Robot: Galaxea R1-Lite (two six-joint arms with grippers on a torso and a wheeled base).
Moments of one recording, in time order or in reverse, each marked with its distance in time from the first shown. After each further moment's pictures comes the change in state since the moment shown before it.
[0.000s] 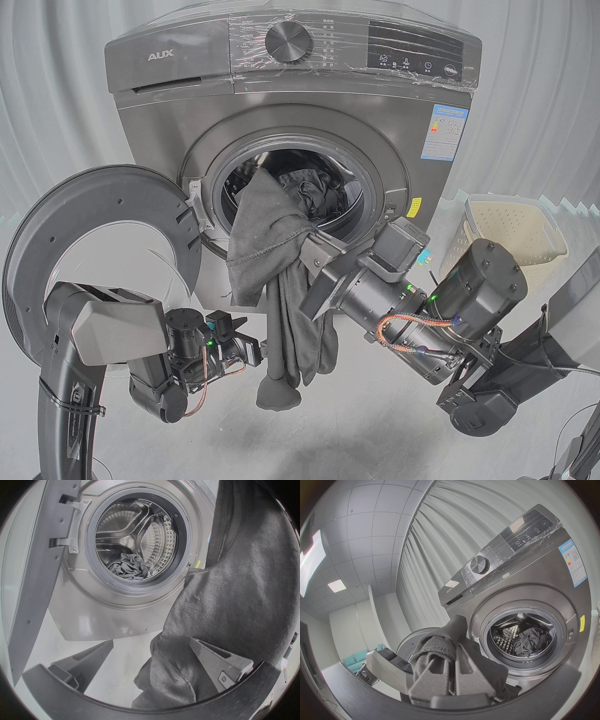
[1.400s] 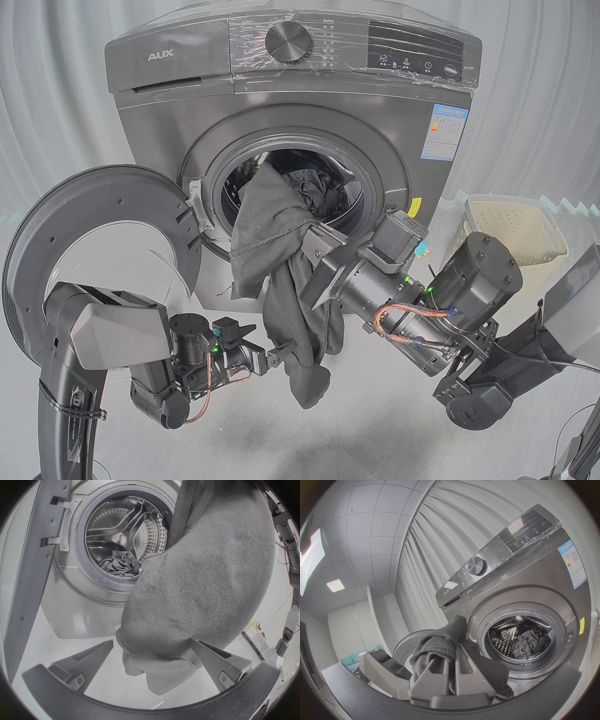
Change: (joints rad) left arm -0.041 -0.018 0.041 0.001 -0.030 0.002; right arm -0.019 0.016 -0.032 0.006 -0.002 -0.001
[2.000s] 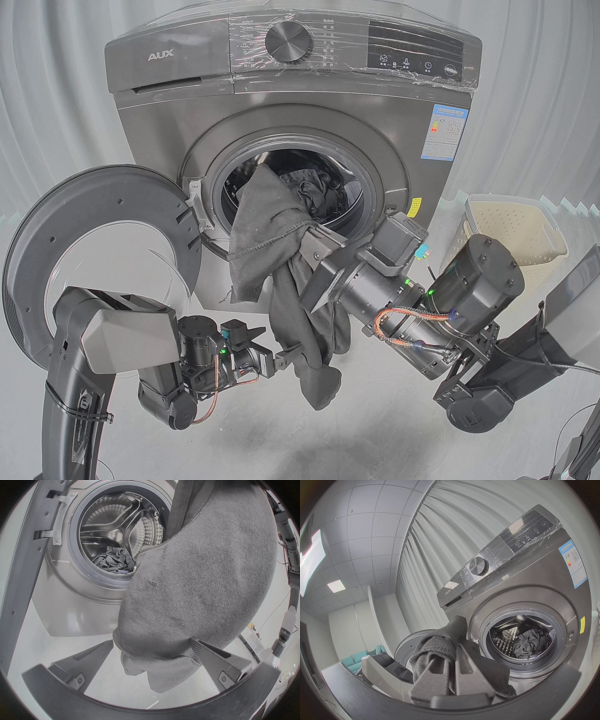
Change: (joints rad) left arm -0.019 0.037 -0.044 0.000 -0.032 -0.024; right arm 0.011 -0.005 0.008 -0.005 -0.002 0.001
